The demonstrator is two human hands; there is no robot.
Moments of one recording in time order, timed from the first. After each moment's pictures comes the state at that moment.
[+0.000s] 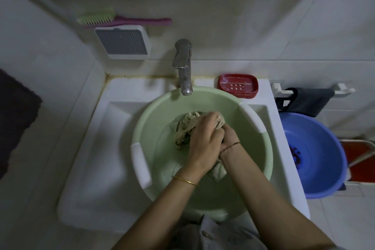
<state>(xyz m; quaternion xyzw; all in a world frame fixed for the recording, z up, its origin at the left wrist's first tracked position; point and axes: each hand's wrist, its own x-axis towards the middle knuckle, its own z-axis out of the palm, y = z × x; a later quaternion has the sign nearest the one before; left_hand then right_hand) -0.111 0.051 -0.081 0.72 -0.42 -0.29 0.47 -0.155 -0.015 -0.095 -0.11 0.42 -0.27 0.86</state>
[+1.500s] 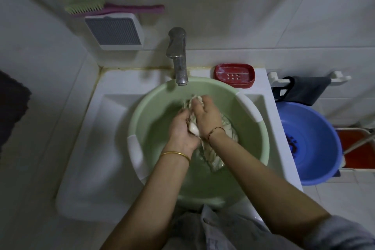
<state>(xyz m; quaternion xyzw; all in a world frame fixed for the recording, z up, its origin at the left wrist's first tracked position) -0.081 0.033 -0.069 0.43 0.17 -0.55 0.70 -0.129 -0.006 -0.075 -0.69 0.48 -0.24 0.49</state>
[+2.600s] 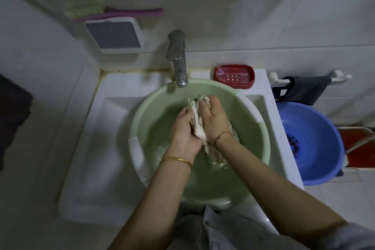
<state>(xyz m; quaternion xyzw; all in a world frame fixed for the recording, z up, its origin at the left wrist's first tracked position) -0.089 0.037 -0.059 0.42 0.11 -0.53 0.73 -0.144 -0.005 -0.072 -0.67 0.45 -0.27 0.52</state>
